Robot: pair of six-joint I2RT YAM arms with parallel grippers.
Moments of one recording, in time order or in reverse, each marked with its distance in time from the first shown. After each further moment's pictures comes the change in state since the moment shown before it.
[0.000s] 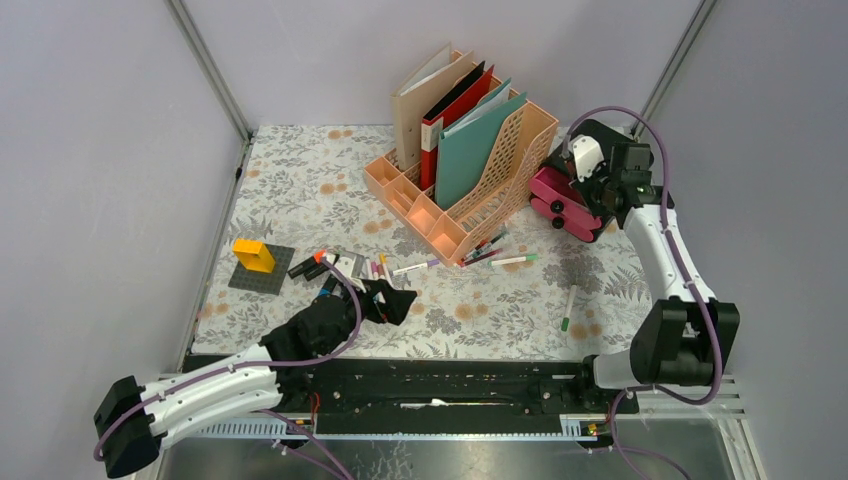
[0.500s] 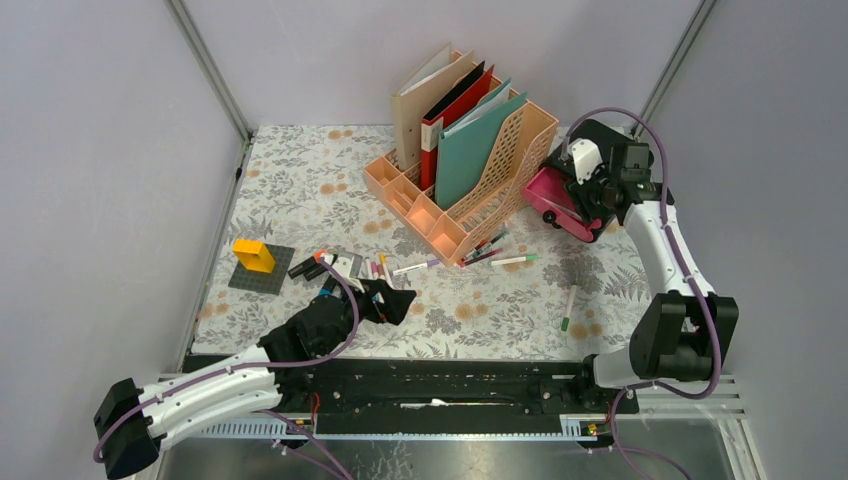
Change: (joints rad) left arm 0.000 -0.025 0.000 -0.009 0.000 -0.004; right arm -0.006 0.049 0.016 -0.056 -0.007 -0.003
